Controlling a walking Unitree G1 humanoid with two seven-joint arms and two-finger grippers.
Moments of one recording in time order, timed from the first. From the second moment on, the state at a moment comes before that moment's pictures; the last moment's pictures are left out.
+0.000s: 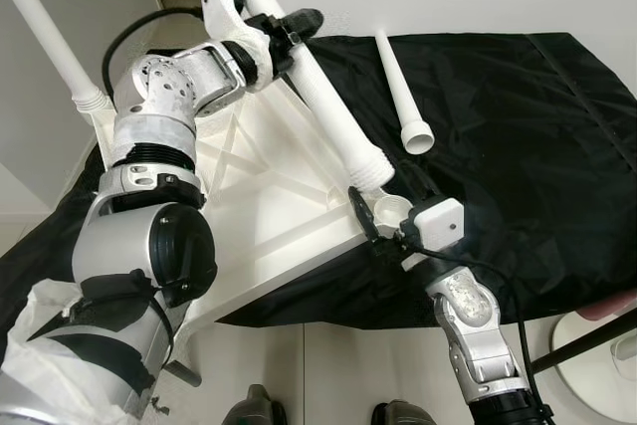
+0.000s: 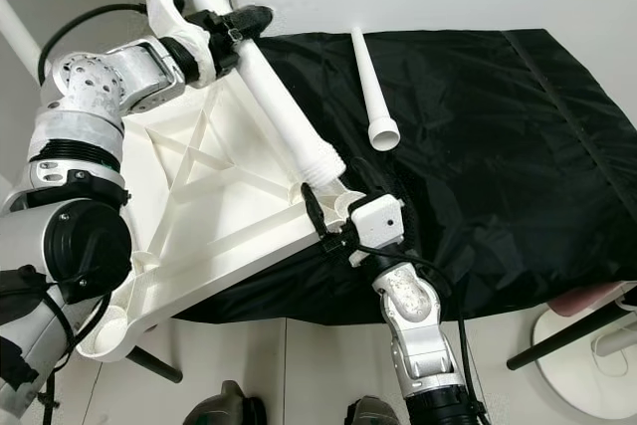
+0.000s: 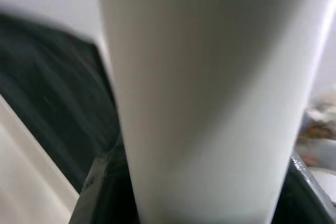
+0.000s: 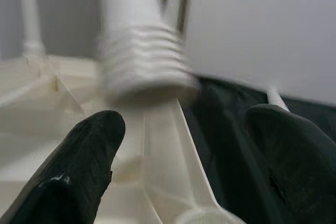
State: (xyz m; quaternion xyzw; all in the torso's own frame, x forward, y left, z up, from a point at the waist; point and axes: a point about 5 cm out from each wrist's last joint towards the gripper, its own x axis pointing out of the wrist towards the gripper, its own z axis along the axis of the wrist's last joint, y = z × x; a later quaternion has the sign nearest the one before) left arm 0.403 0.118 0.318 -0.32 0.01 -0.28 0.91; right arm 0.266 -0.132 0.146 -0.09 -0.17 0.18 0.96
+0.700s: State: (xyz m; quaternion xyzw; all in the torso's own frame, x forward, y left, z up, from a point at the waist) left arm 0.375 0.074 0.325 -0.09 -0.15 -0.24 0.95; right arm 0.297 -0.118 0.188 -0.12 -0.16 0.17 0.96
